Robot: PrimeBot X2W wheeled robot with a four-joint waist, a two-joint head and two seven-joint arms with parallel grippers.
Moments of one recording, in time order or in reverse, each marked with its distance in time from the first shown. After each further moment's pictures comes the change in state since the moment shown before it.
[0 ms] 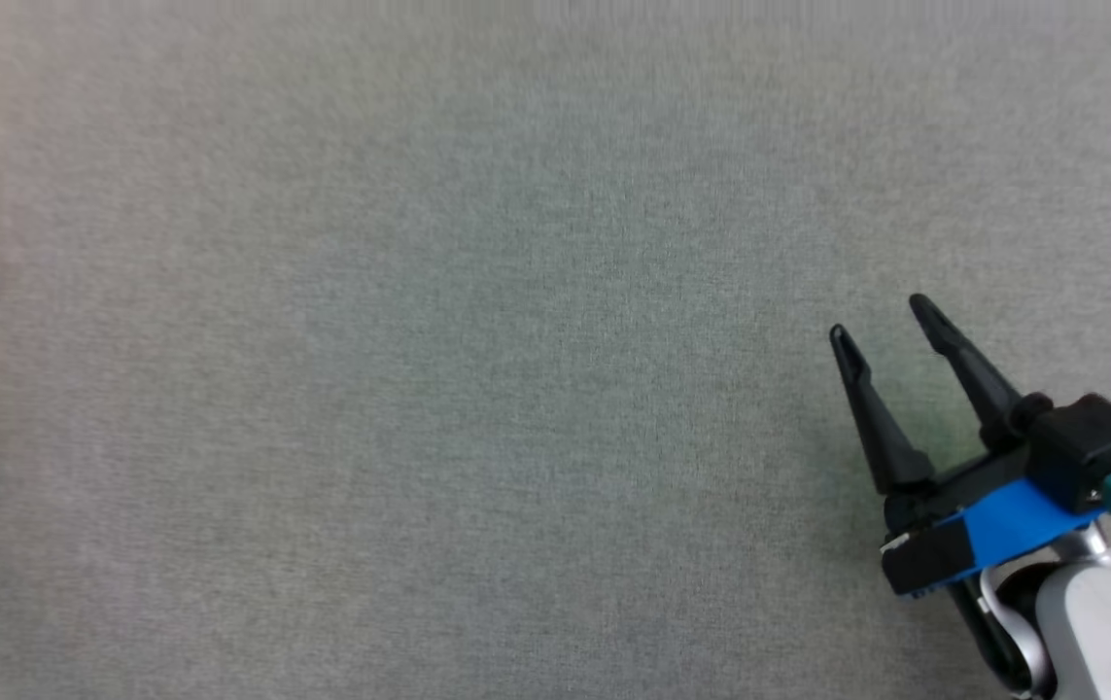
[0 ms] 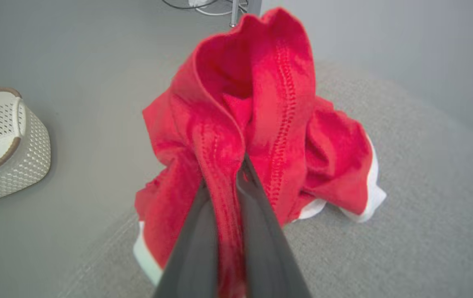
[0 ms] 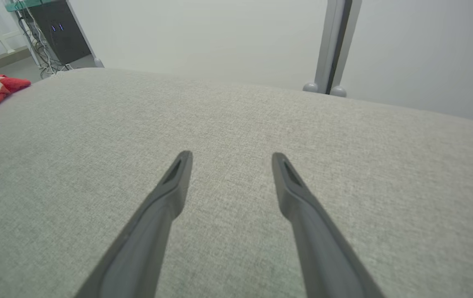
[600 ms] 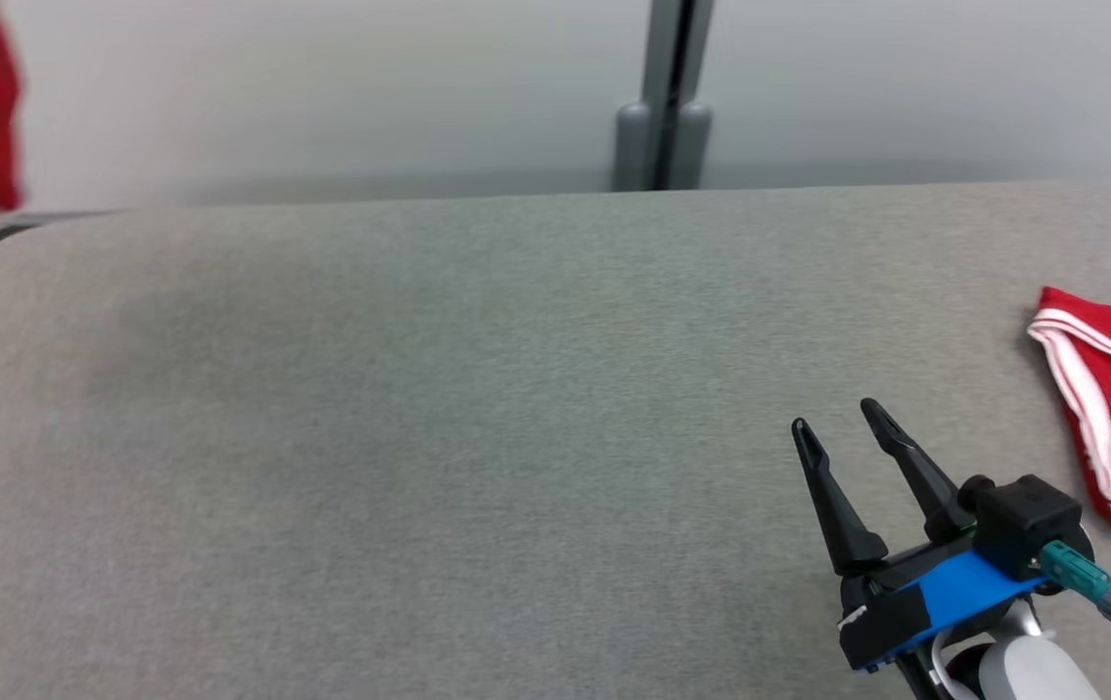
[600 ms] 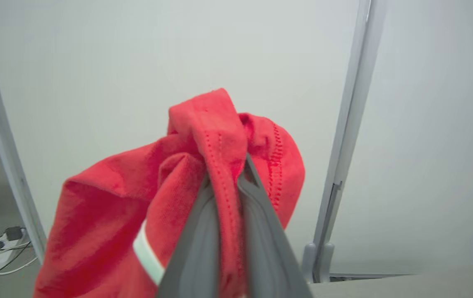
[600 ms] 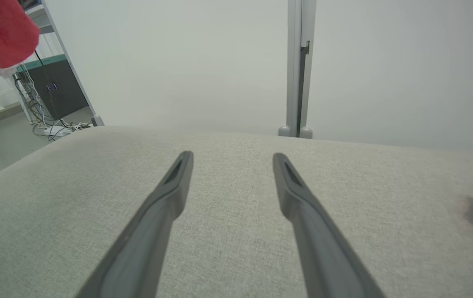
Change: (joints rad) left arm -0.306 -0.066 -0.319 -0.524 0.066 -0.086 0.176; right arm 0.089 0.082 0.022 0.146 0.052 0.000 -0.076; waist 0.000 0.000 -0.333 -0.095
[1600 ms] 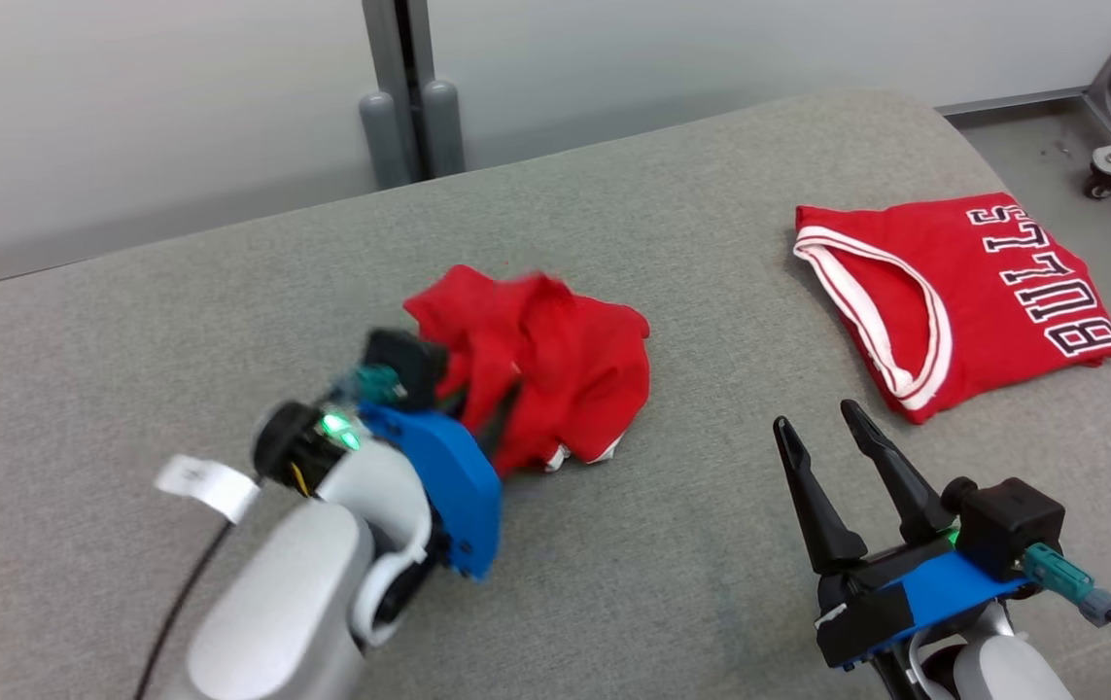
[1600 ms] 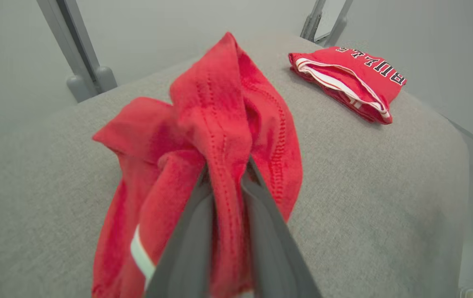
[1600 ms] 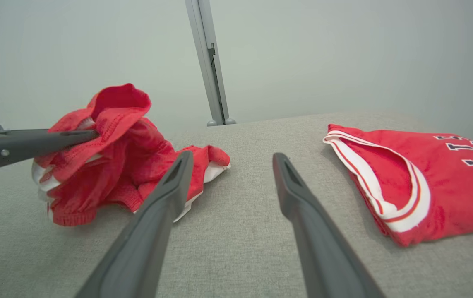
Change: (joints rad) left arm 0.340 -0.290 -0.527 0.213 0.082 -0.042 -0.137; right arm -0.010 0.044 0.014 0.030 0.025 0.000 -0.031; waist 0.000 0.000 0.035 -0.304
